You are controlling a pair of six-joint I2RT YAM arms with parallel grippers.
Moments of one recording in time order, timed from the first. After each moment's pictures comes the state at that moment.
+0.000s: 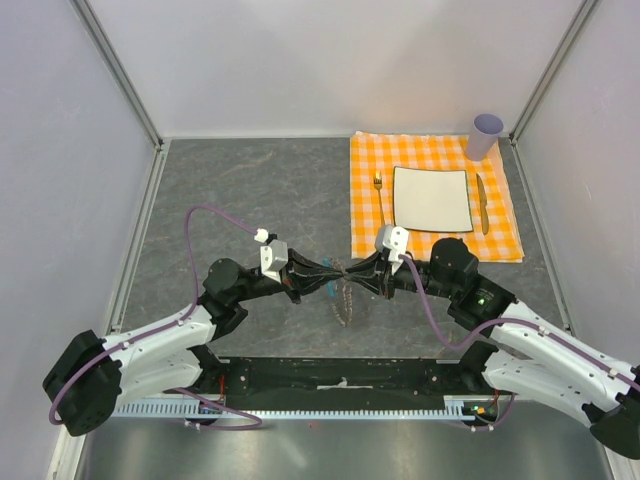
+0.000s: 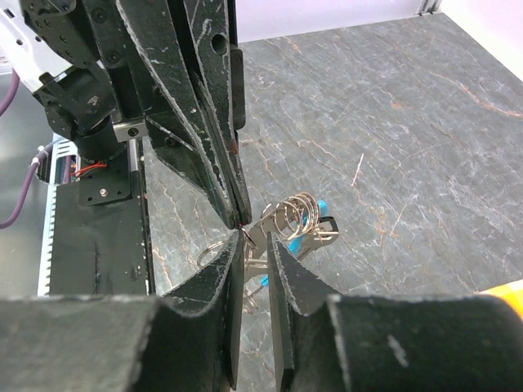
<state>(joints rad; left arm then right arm) -0.79 0.99 0.37 0.92 0.61 -0.22 0.82 0.82 0.66 0.05 -0.46 -0.06</state>
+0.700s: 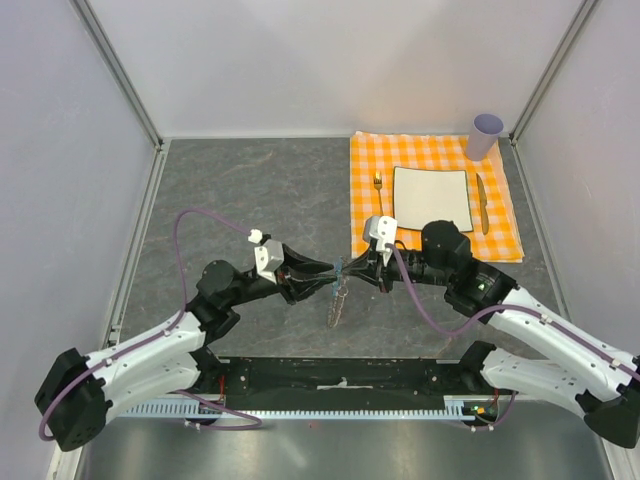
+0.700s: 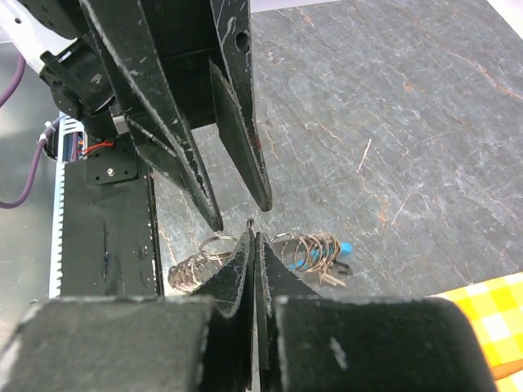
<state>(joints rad) -0.79 0.89 0.37 0.77 0.55 -0.21 0.83 0.91 0.82 -0.14 -0.49 -0.13</state>
